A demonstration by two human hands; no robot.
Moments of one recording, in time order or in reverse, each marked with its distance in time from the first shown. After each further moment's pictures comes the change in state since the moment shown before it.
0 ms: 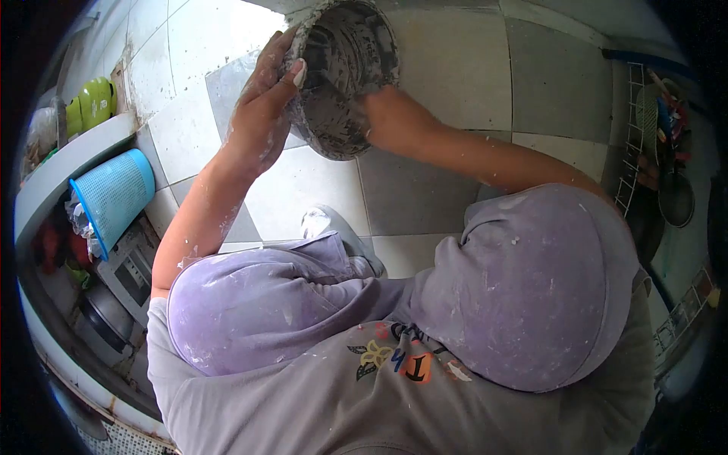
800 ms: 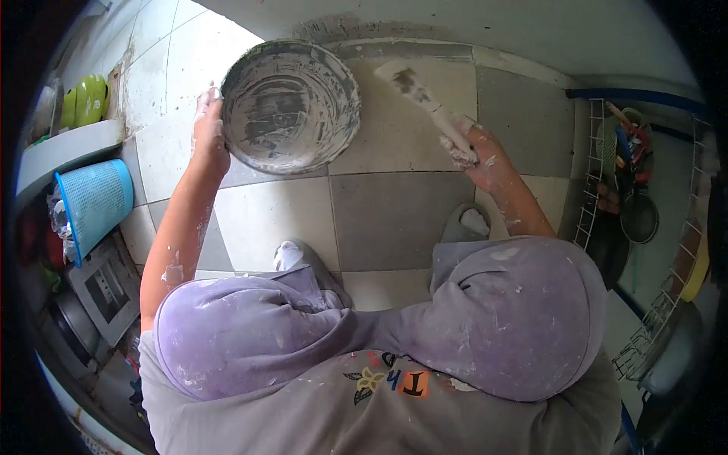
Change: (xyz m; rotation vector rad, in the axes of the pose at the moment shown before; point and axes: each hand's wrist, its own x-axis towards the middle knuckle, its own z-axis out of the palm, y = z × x) left_hand 0.015 -0.026 -0.105 0.080 0.612 0.066; right_hand -0.096 0.103 -0.075 1.482 0.247 0.342
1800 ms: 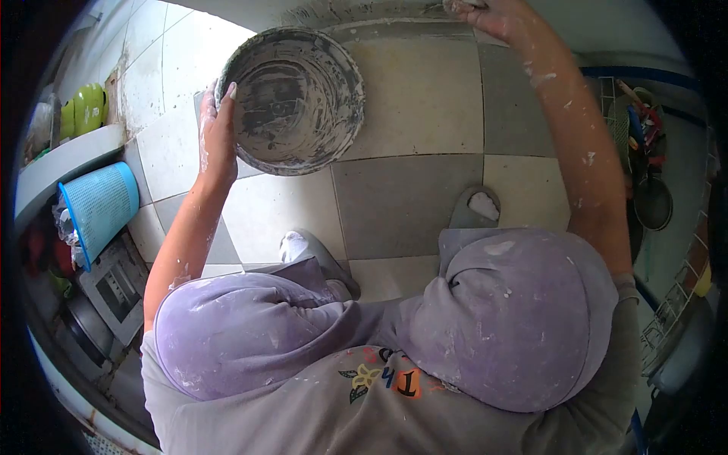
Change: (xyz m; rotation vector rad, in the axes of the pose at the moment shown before) left_hand -0.041 0.012 0.033 0.252 -0.078 0.099; right_hand 0.154 -0.166 -0.006 -0.093 -0.035 -0.087
